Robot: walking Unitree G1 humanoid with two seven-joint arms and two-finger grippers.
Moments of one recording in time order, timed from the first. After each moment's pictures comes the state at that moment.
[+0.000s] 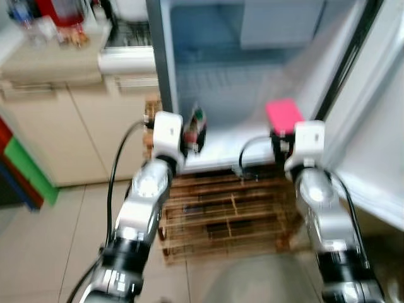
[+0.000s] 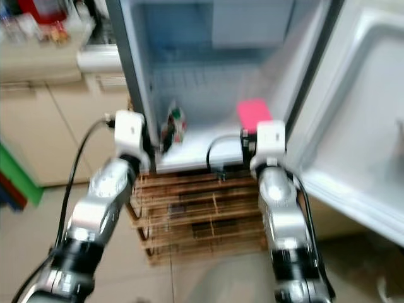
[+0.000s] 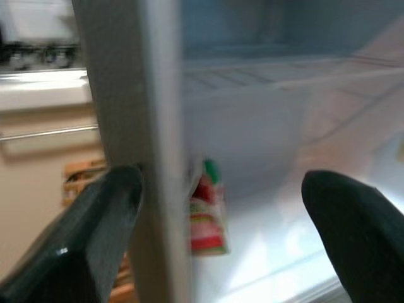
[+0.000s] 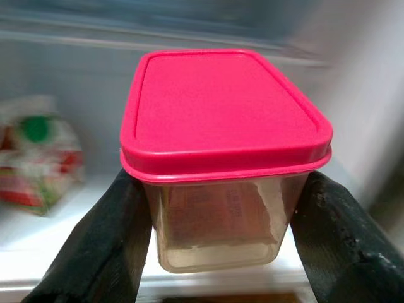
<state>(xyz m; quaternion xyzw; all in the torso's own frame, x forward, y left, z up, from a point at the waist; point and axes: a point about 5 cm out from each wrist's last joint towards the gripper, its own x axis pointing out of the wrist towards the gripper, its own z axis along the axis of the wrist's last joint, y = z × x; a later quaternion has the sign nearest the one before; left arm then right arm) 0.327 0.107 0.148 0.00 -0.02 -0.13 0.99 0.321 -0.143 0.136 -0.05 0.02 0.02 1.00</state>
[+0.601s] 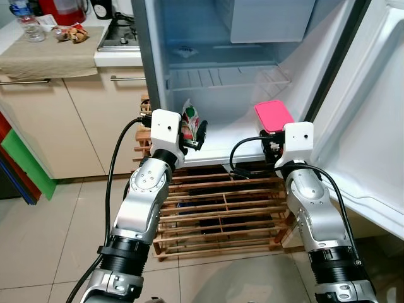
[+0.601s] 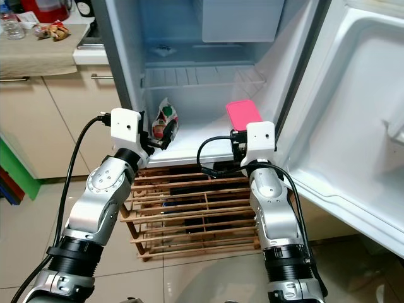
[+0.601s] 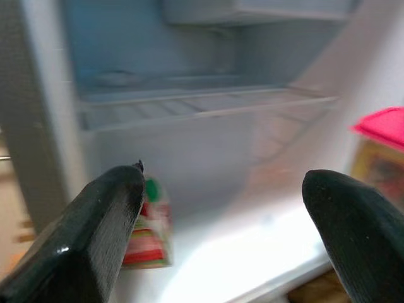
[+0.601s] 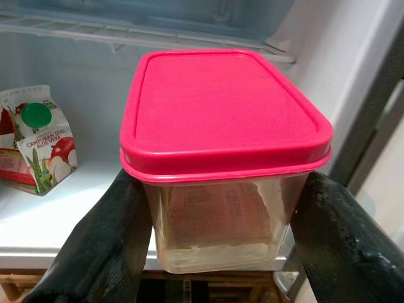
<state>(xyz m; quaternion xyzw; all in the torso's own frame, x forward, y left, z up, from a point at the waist) 0.318 0.089 0.159 -0.01 -0.05 -0.19 0.98 0.320 -0.149 0.133 -0.05 0.02 0.02 1.00</state>
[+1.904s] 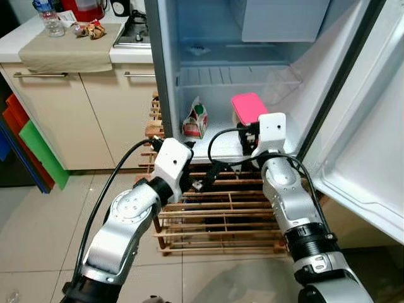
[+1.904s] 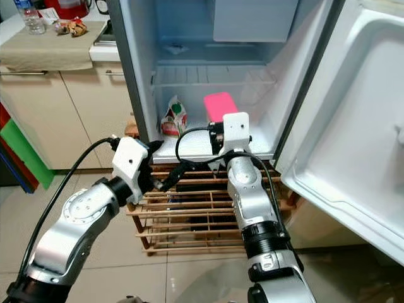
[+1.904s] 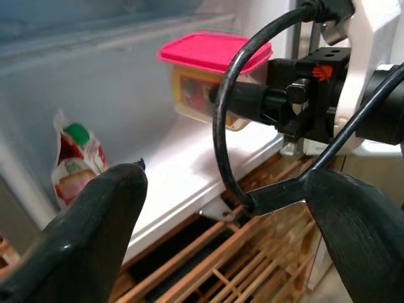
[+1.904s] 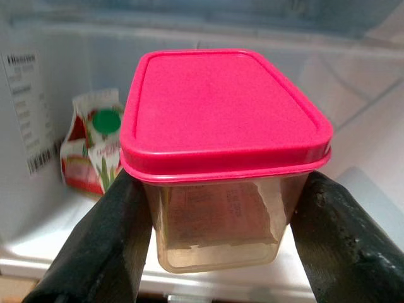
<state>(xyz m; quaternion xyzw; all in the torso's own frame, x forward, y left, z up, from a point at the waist) 0.267 0.100 0.145 0.07 0.02 -0.34 0.94 0.346 -0.109 0.124 -0.03 0.03 0.05 1.00</state>
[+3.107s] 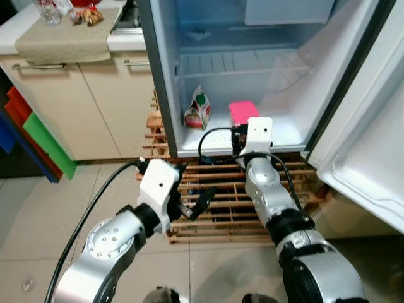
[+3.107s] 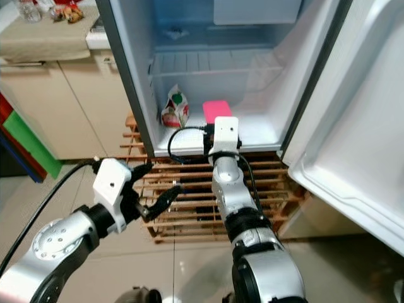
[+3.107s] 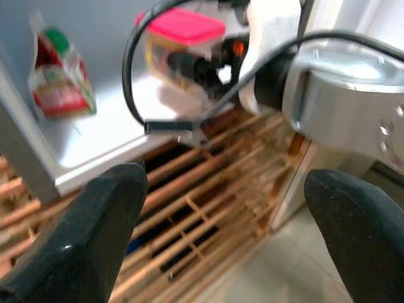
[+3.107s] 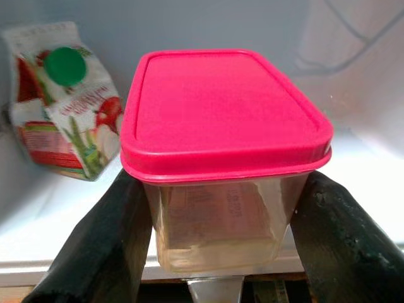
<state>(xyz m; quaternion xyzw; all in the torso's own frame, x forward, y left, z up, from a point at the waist) 0.209 0.112 0.148 0.03 0.08 -0.34 0.94 0.366 -0.087 0.112 -0.01 0.04 -0.01 1.00</state>
